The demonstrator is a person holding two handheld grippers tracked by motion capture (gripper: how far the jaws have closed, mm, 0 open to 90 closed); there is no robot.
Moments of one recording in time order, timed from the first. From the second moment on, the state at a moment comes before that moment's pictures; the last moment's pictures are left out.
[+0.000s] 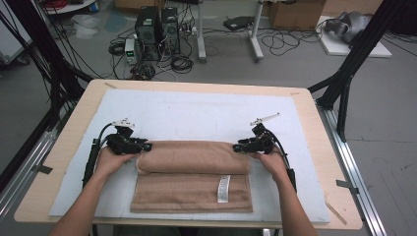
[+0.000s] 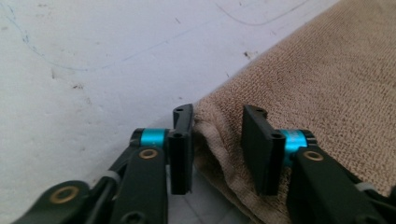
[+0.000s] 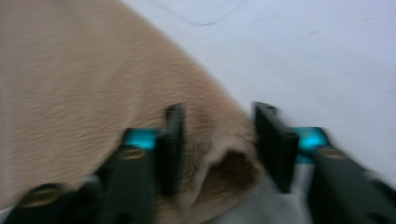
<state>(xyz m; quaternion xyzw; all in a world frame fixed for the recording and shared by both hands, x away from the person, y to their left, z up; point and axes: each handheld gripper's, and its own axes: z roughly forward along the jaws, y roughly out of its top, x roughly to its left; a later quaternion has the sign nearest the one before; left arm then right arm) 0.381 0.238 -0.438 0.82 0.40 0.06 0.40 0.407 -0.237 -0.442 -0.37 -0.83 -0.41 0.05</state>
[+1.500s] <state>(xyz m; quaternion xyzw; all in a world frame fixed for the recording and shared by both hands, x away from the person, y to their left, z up) 0.289 0.238 -0.424 0.83 0.30 0.15 0.44 0.331 -0.247 -0.405 -0.28 -0.86 -0.42 -0.05</state>
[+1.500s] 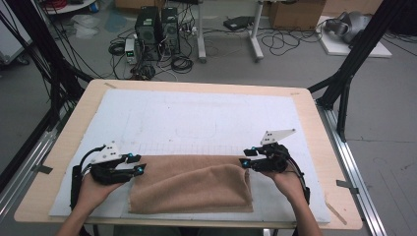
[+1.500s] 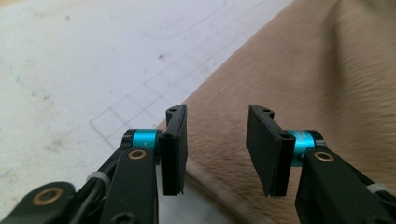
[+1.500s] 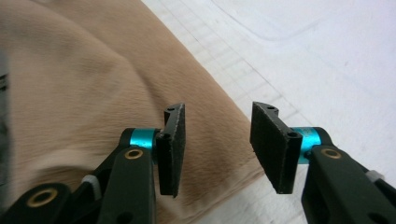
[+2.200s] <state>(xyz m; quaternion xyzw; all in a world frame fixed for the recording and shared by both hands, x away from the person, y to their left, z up) 0.340 0.218 -0.401 0.79 0.36 0.24 0.43 0.367 -0.224 -0.386 -0.28 -0.87 -0.40 -0.10</state>
